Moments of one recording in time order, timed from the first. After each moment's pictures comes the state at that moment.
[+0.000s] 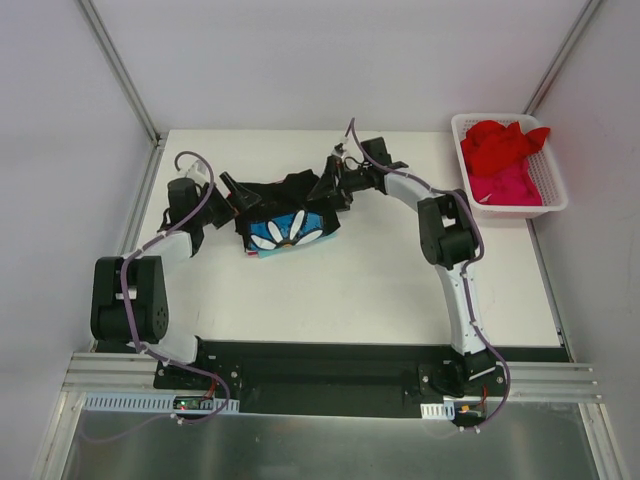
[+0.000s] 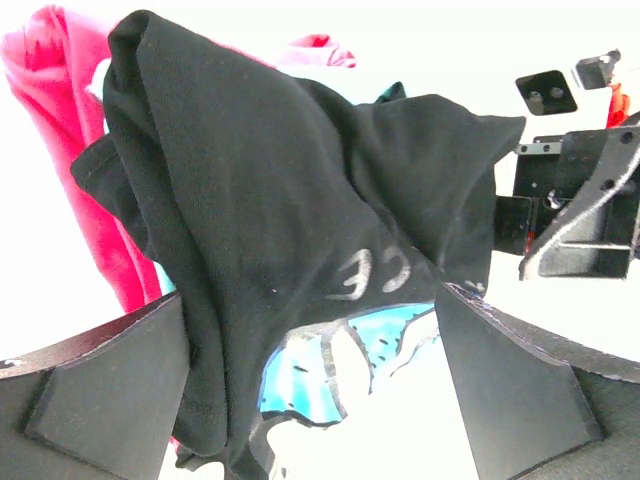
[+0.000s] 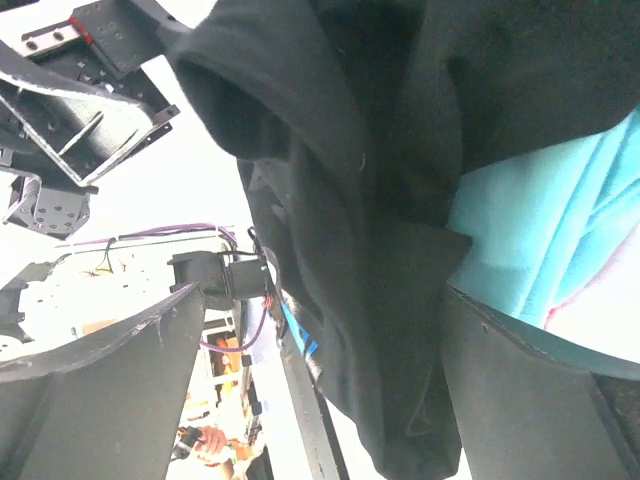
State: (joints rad) left arm 0.04 1.54 0.73 0.33 0.52 -0.71; right arm 0.40 2.42 1.89 -0.27 -1.12 0.61
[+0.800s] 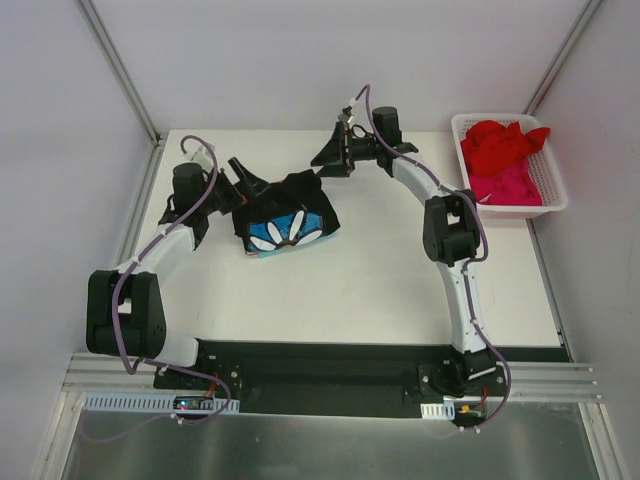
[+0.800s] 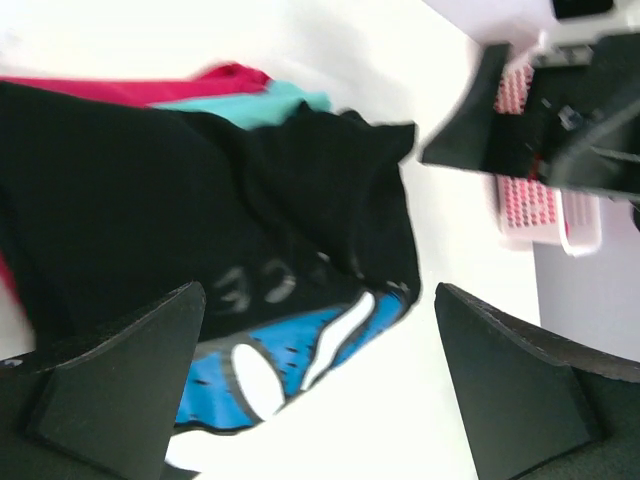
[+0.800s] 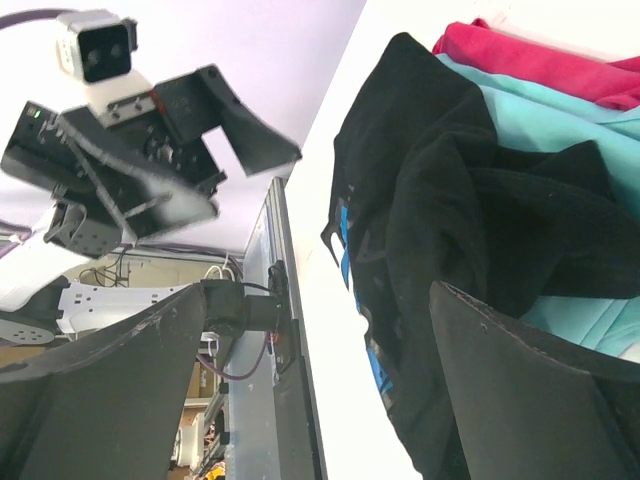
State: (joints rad) left arm -0.02 1.43 0.86 0.16 0.46 -0.68; right arm 0.35 2.44 2.13 -0.13 -1.18 0.73
